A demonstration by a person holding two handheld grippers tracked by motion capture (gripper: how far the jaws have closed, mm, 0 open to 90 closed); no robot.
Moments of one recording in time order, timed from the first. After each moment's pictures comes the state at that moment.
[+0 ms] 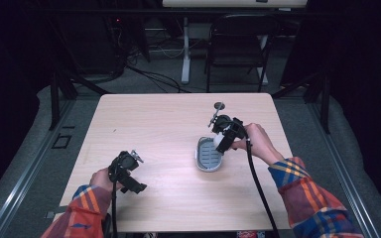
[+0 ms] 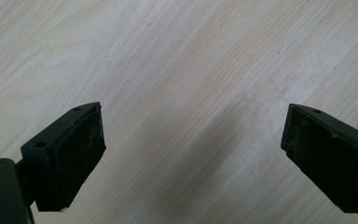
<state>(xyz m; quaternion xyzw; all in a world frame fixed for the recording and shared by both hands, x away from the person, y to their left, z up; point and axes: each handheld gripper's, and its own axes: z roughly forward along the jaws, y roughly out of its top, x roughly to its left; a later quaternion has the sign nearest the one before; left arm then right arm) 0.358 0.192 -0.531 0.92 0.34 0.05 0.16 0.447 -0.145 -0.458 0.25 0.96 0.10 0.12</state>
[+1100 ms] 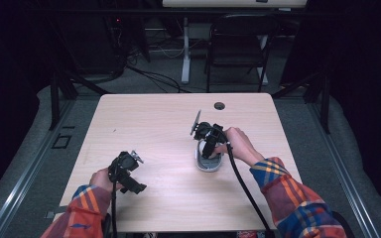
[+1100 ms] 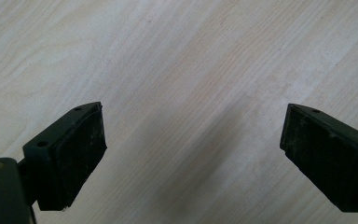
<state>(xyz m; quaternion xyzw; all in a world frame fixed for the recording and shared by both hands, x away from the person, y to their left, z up) 0.358 0.192 -0.532 0.93 0.34 0.05 0.15 0.453 -0.094 -0.491 0.22 0.97 0.06 0.09</state>
